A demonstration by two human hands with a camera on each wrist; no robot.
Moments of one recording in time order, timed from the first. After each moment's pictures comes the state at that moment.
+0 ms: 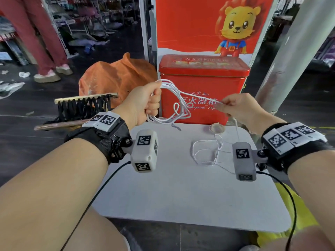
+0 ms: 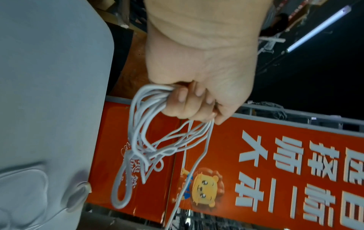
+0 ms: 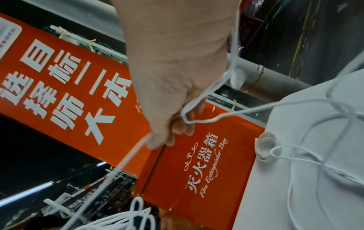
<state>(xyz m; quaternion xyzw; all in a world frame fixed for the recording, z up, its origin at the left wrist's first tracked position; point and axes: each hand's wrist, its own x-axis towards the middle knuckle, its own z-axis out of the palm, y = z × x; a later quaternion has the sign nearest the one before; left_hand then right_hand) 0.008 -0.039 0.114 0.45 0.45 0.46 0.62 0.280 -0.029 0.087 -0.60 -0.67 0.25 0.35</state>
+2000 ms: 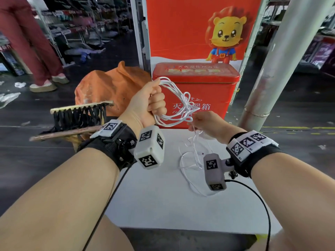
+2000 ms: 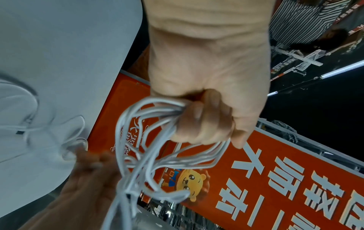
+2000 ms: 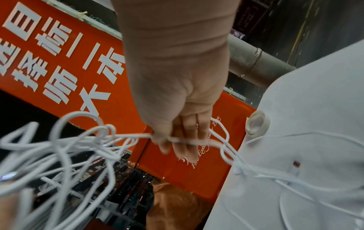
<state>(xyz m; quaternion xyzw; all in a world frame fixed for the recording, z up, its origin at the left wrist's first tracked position) 0.035 -0.044 0.126 0.36 0.31 0.52 0.71 0.232 -0.030 0.067 -0.58 -0.70 0.33 0.25</state>
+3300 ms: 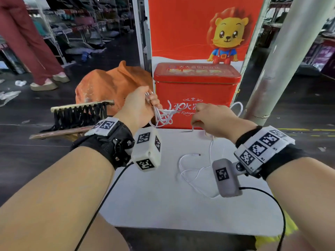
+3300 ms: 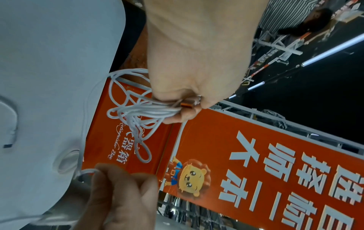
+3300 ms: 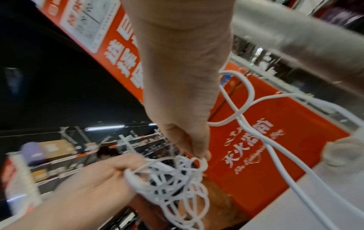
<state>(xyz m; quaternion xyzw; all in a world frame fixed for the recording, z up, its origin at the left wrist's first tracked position) 0.024 -0.028 0.116 0.27 0.36 0.59 0.67 0.234 -0.045 0.105 -0.51 -0.86 -0.06 -0.03</state>
